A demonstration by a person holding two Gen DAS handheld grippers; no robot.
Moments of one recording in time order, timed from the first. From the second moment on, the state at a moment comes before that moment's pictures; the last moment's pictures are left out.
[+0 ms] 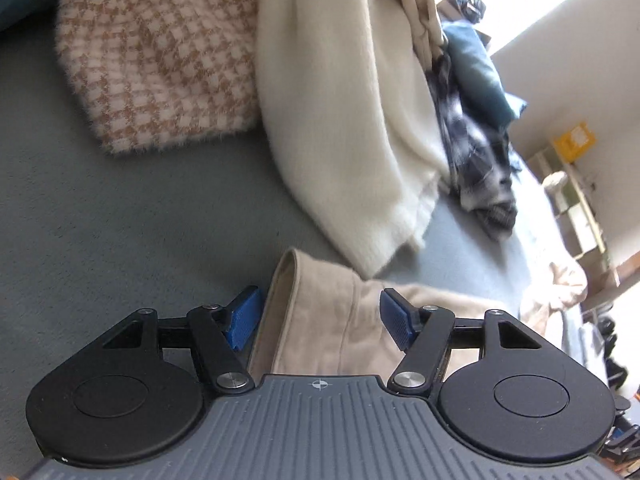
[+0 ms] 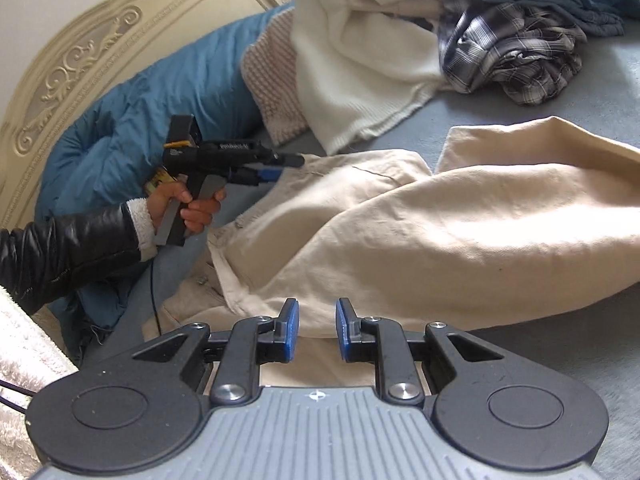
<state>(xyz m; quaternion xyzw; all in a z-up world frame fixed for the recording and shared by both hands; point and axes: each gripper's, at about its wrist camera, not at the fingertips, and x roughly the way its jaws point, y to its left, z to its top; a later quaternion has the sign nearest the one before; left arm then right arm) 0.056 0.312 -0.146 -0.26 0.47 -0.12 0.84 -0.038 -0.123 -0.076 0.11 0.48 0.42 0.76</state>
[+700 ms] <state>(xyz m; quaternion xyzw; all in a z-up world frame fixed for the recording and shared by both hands) 0.037 0.291 -0.080 -0.10 0.33 0.05 0.94 0.088 -0.112 -0.067 0.12 0.45 0.41 0.79</state>
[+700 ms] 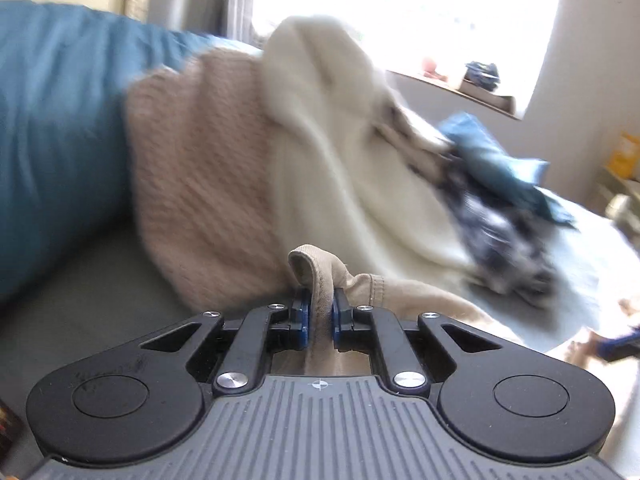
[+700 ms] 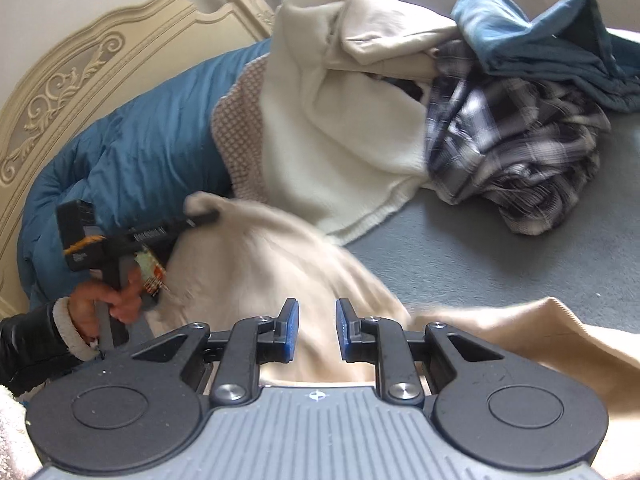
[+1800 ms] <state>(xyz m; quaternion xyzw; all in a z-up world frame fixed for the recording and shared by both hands) -0.062 0.360 -0.128 -0.15 0.54 0.08 0.82 0.071 -0.110 -0.085 0.19 0.43 0.43 0.77</state>
